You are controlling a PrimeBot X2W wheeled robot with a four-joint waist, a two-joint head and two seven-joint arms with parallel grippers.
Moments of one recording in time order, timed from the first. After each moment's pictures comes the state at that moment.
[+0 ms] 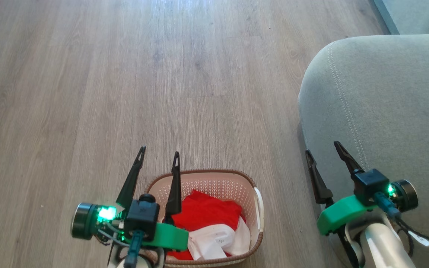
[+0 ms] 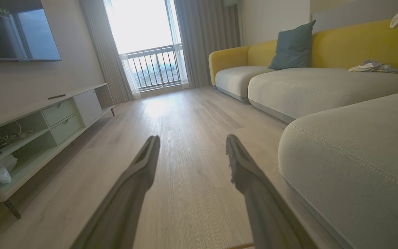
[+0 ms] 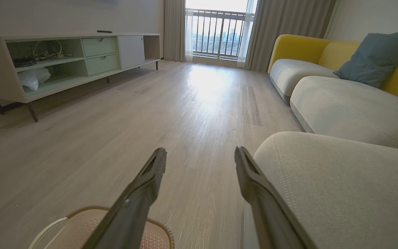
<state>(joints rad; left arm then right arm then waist) -0.06 0.14 -0.49 -0.03 -0.07 0.41 -0.24 -0.12 -0.06 0.08 0.29 0.01 0.13 -0.24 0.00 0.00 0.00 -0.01</state>
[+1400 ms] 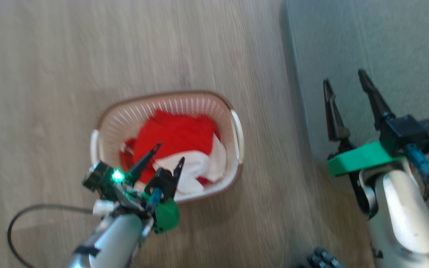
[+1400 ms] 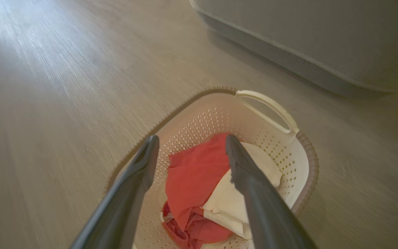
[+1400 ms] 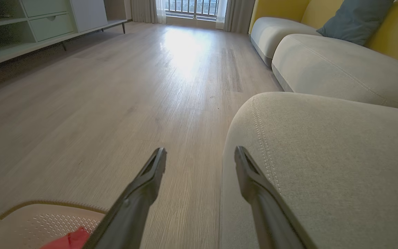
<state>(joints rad) -0.39 0.17 -0.59 0.55 0.08 0.13 -0.25 -0.31 -0.06 0.04 0.17 0.00 0.13 -0.25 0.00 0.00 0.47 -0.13</state>
